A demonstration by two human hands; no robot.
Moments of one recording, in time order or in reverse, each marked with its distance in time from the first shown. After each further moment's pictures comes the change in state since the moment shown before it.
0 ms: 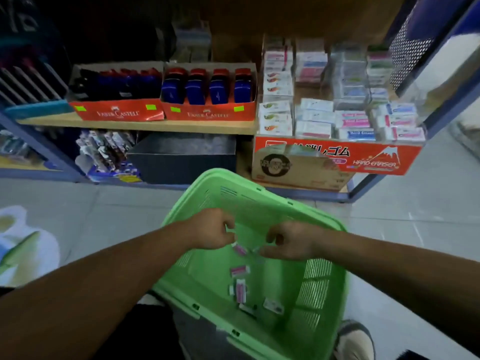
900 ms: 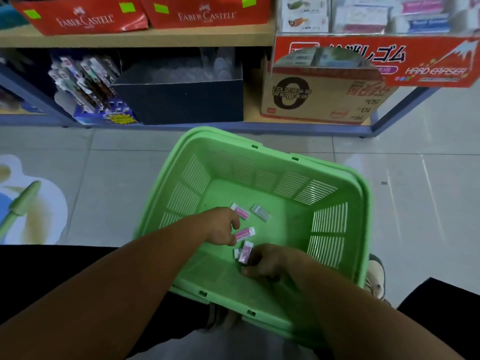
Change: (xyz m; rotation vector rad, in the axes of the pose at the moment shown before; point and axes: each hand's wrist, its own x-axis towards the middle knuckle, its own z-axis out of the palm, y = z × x) left_hand -0.005 -0.054 0.122 0.003 -0.395 -0.115; right_hand 0.054 -0.030 0.210 0.536 -0.418 0.250
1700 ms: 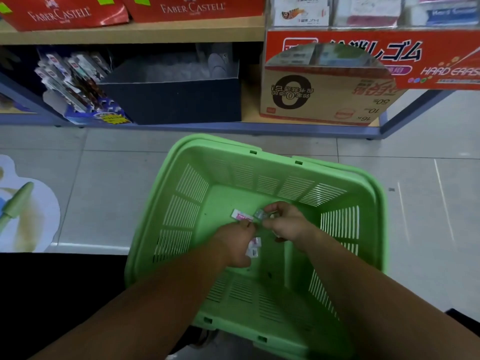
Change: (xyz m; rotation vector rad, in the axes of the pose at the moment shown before) left_hand 0.053 0.015 0.054 0.329 0.198 0.165; right_hand 0.004 0.003 -0.080 0.687 0.395 -0.146
